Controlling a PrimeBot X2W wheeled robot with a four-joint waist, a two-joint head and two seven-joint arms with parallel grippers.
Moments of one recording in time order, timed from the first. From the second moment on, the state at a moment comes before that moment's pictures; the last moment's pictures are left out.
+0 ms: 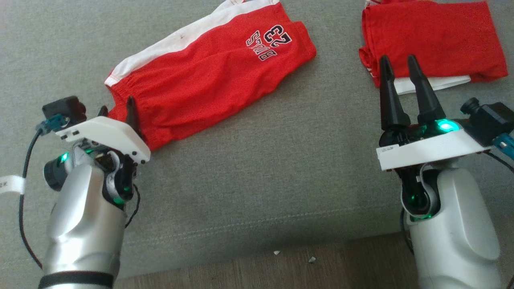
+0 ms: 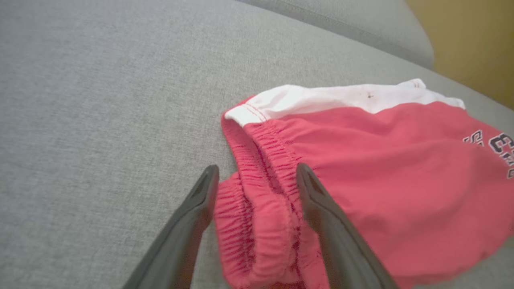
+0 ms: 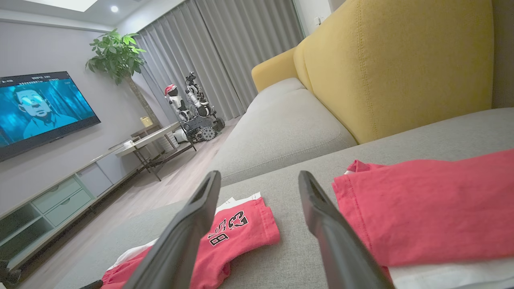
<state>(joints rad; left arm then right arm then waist) -0.53 0.11 -0.13 0.60 -0.47 0.14 0.04 -0.38 -0.06 0.19 0.22 0.39 0.13 -0.07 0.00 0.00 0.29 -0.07</state>
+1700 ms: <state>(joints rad) -0.34 0.22 -0.26 0.42 -0.41 0.10 0.00 -0.37 -0.06 0.22 0.33 0.42 0.13 -0.05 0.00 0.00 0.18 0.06</state>
